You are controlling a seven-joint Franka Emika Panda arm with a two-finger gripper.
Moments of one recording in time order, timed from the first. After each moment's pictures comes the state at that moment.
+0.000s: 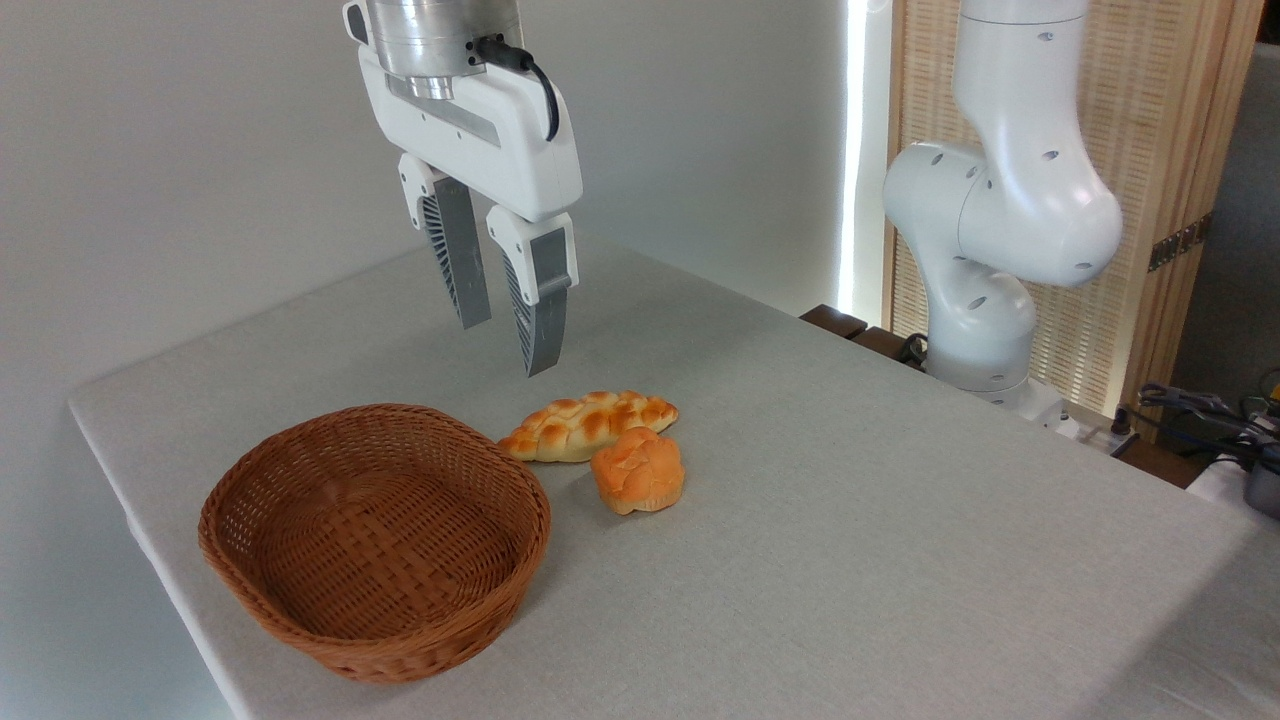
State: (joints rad) arm -0.07 -0.05 0.00 -1.66 -0.07 1.64 0.73
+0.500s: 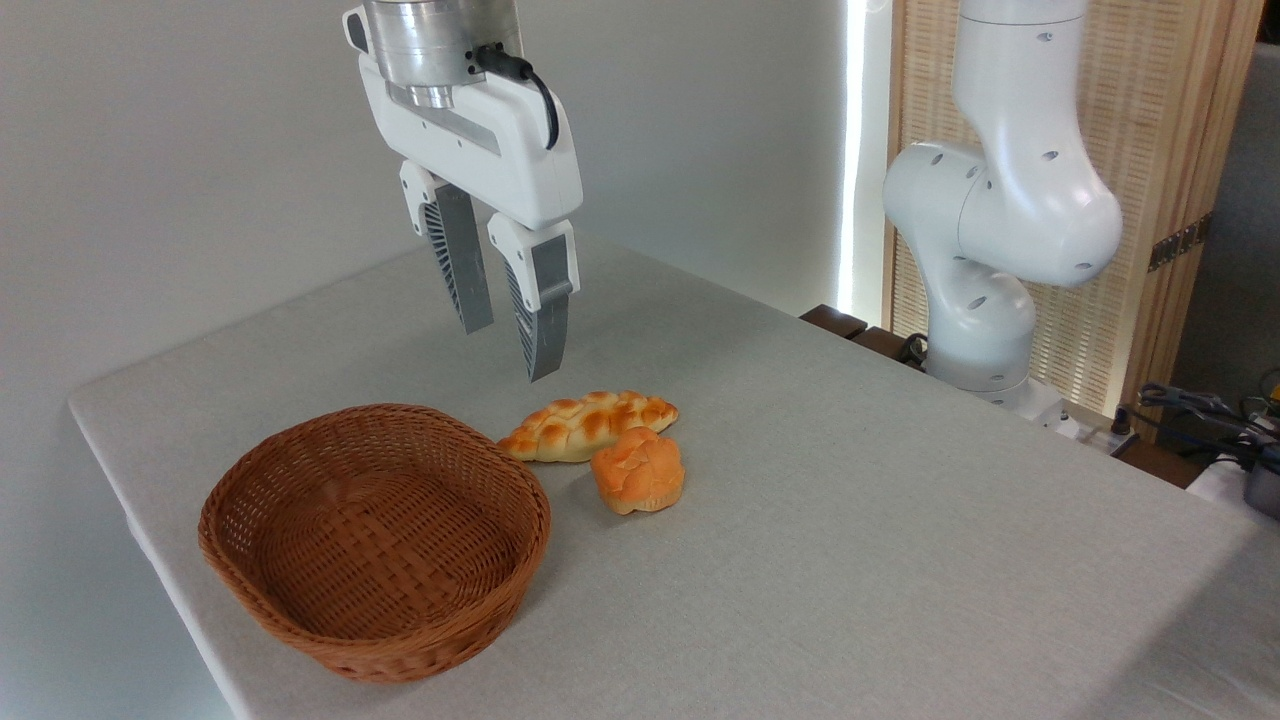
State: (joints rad) arm -0.07 -0.04 0.00 -1.66 -0.07 1.63 0.73
